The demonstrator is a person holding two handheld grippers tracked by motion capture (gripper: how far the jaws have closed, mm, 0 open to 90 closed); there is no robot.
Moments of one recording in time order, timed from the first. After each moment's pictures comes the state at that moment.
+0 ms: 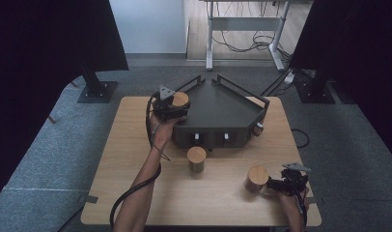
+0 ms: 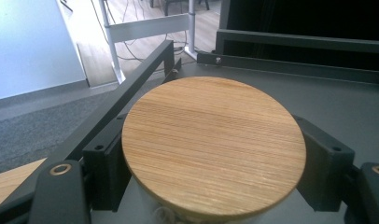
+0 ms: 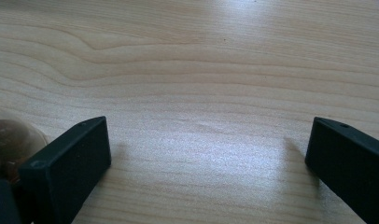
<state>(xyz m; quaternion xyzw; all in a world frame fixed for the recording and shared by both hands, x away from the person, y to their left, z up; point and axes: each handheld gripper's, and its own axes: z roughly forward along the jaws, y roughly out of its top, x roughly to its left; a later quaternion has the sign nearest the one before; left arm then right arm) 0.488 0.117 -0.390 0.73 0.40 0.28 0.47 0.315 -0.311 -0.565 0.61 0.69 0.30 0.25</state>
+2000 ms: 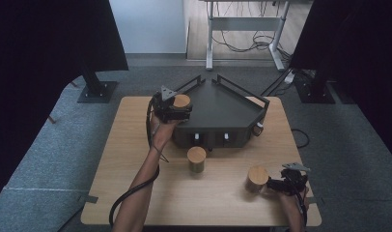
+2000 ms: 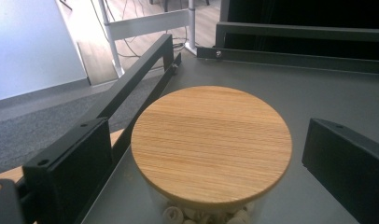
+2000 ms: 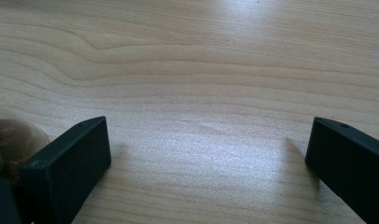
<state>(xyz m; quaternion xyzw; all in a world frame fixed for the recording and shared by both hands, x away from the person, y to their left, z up) 0.487 0.118 -0.392 0.74 0.40 0.29 0.47 0.315 -0.311 -0.565 0.60 0.70 0.30 0.24</state>
